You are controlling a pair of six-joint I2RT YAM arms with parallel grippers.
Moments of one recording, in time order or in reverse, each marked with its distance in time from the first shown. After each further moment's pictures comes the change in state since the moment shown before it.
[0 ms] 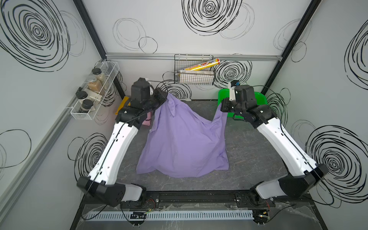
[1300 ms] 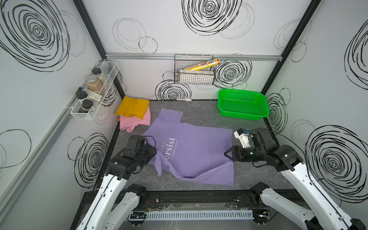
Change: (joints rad) left arm 0.007 -0.793 -1.015 -0.368 -0.086 -0.195; right arm 0.019 -0.671 -0.726 -0.385 -0.510 0.171
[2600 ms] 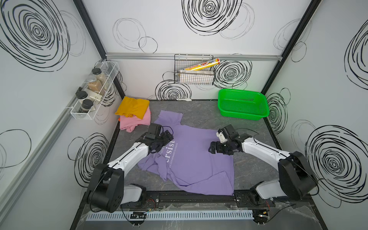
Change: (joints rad) left arm -0.016 0.654 -0.115 0.720 0.117 0.135; right arm 0.001 0.644 -0.235 0.606 0.123 -0.043
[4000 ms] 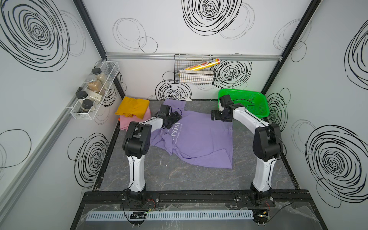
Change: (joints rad) left arm 0.052 0.639 0.593 0.143 0.114 0.075; right arm -0.179 0.412 0.756 -0.165 0.236 -0.127
